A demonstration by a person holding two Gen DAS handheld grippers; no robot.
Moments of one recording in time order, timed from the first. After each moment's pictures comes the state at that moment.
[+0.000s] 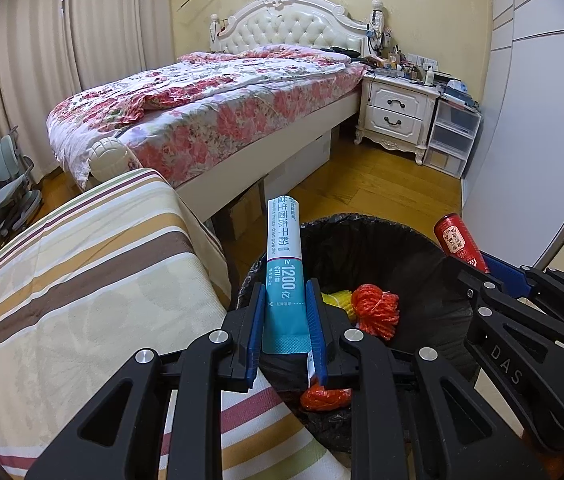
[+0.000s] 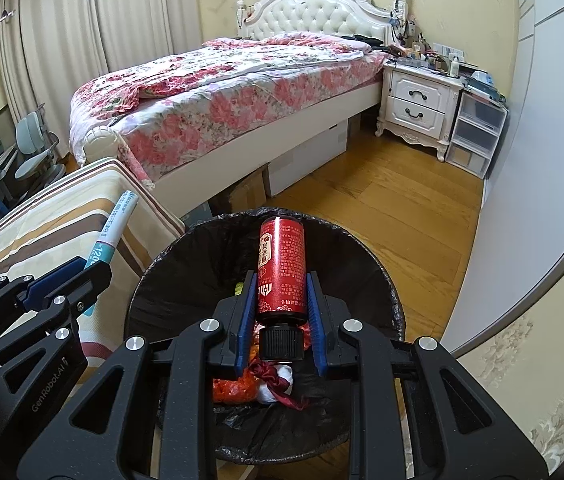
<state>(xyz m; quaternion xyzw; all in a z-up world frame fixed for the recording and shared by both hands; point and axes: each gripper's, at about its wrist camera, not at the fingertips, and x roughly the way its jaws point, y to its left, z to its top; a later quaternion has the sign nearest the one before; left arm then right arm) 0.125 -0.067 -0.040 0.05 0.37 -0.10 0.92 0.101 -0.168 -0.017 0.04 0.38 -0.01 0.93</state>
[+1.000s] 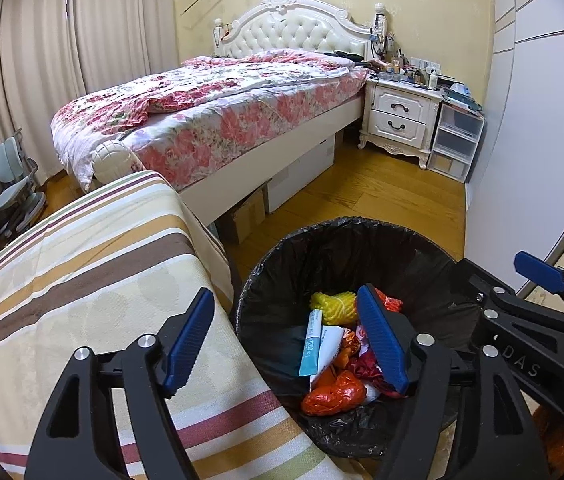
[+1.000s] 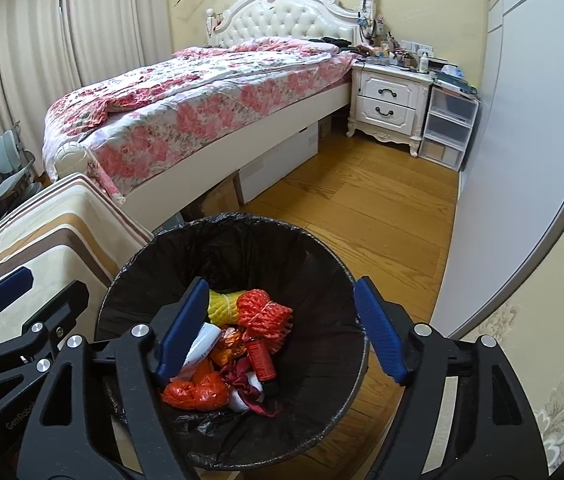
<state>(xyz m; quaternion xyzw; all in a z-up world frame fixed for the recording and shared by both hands) 0.124 -0.068 -0.041 0.05 0.36 -0.09 0.93 0.099 -0.195 -0.022 0.06 0.36 -0.06 0.93</state>
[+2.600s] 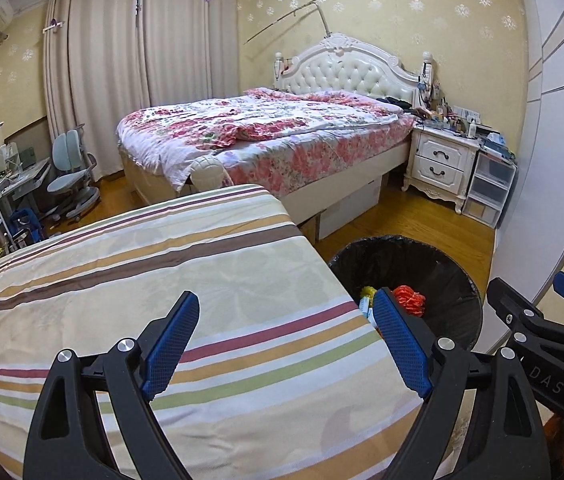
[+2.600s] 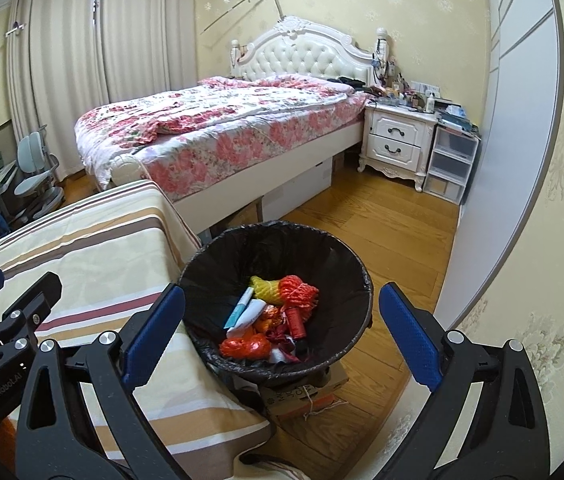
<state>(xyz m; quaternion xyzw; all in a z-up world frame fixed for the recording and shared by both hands) -0.007 0.009 0.012 0.01 0.29 0.00 0.96 -0.023 -0.136 0.040 0.03 0.30 -0.03 0.95</state>
